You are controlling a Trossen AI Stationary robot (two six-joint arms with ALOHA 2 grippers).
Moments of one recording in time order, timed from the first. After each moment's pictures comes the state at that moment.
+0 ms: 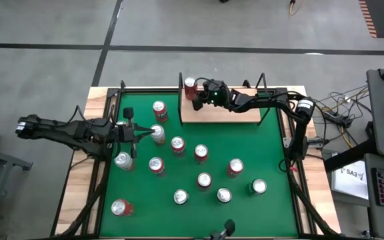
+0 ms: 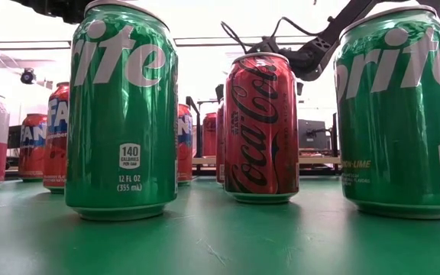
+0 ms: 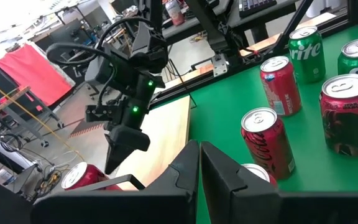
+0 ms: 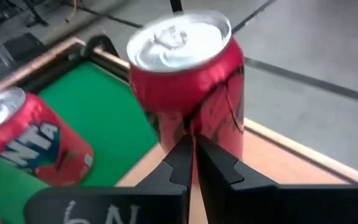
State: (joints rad) left arm -0.15 0.64 0.59 -0.16 -0.36 0.41; right arm -0.49 1.88 1.15 0.30 0.16 0.34
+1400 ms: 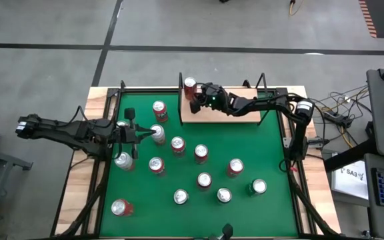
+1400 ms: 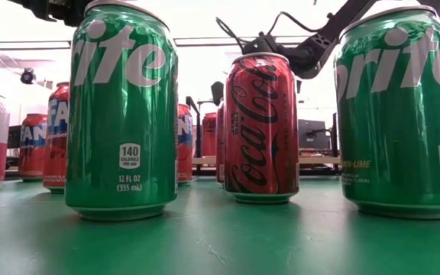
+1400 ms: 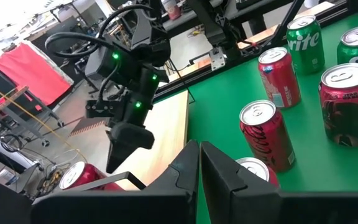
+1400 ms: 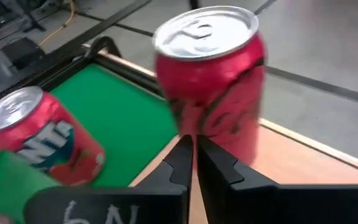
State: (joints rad) left arm -0.15 0.66 0.59 -0.16 -0.36 0.43; right arm -0.44 1.88 1.15 0.33 0.23 0.36
